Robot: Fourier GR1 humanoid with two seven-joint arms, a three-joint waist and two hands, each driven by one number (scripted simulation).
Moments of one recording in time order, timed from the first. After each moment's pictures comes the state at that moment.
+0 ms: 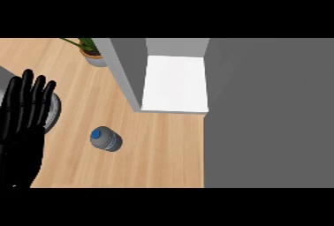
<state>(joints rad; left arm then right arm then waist) 0.00 0.07 0.00 -2.10 0.00 -0.02 0.00 0.00 -0.09 0.07 -2.10 -0.04 0.01 -0.02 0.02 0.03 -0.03</state>
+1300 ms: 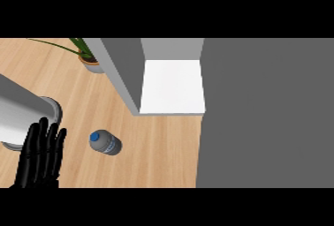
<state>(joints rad) 0.35 0.00 -0.37 -2.31 -0.27 0.32 0.24 0.51 -0.08 0.22 -2.47 -0.10 0.07 0.17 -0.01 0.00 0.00</state>
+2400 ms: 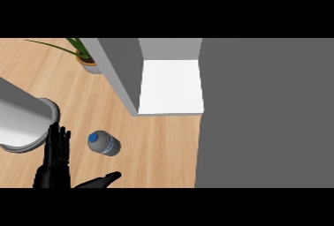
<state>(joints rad) 0.33 0.01 -0.13 -1.84 -0.04 0.34 -0.15 0.83 -0.10 0.29 -2.50 -0.07 0.16 -0.08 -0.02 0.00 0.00</state>
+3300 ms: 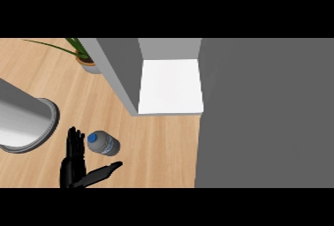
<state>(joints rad) 0.07 0.01 0.09 -1.09 0.17 0.19 -0.64 0.96 -0.15 0.31 -2.49 -0.05 0.20 -0.22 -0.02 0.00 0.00</state>
